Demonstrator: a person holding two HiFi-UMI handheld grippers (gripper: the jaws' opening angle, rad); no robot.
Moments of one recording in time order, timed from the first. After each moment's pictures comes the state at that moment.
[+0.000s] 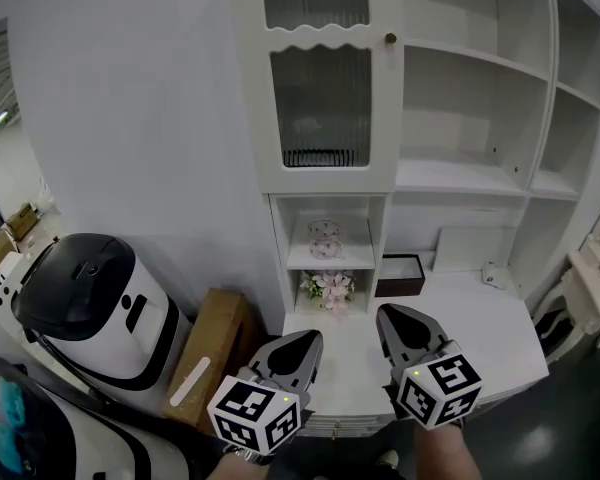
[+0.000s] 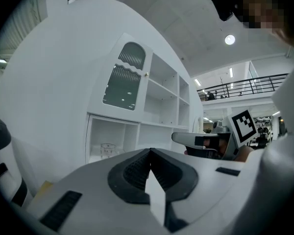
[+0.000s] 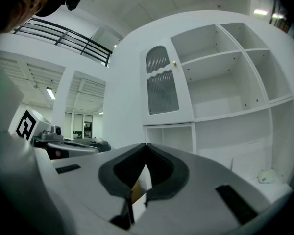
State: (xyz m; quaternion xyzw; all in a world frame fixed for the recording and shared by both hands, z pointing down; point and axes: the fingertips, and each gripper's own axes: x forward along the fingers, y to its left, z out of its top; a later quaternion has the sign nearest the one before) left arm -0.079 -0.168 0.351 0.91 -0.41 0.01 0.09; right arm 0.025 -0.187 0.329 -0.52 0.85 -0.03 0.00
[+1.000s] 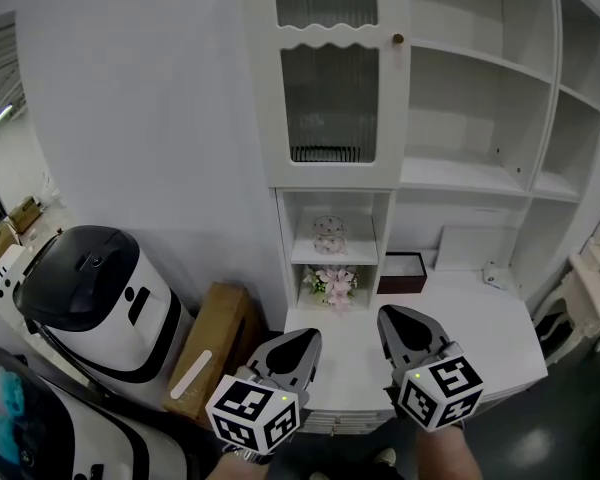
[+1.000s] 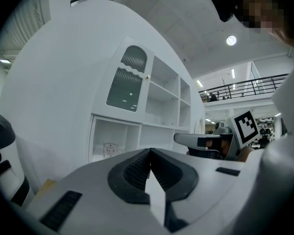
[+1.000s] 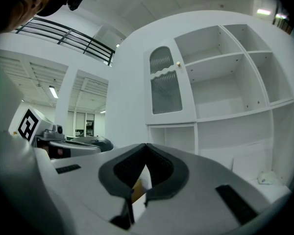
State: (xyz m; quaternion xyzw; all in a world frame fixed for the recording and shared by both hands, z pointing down) left arm -0.091 -0.154 0.350 0.90 -0.42 0.00 0.09; right arm 0.016 -0.171 0.328 -0.51 0.86 -0.02 0.00
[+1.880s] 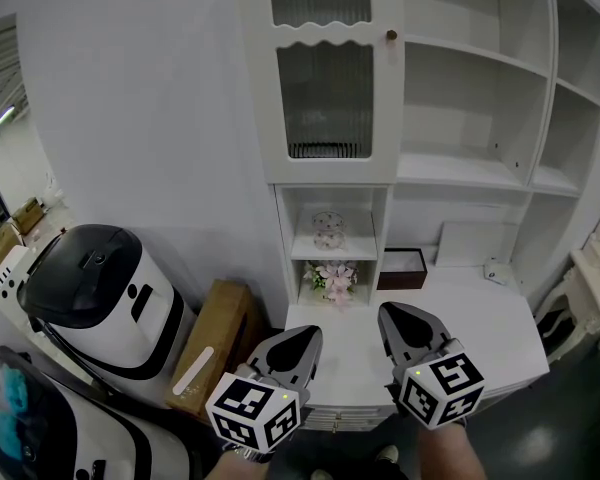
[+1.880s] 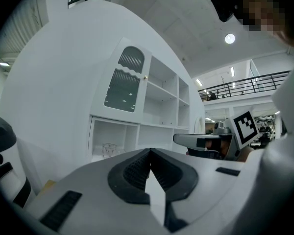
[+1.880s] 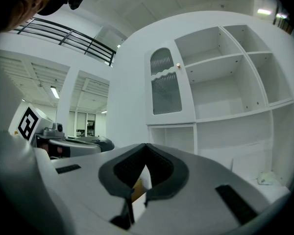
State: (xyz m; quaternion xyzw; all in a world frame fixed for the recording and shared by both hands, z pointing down) left arm -0.084 -0.143 0.347 0.90 -0.42 0.01 0.08; right arm 0.022 -0.161 0.329 -0.51 0.86 -0.02 0.00
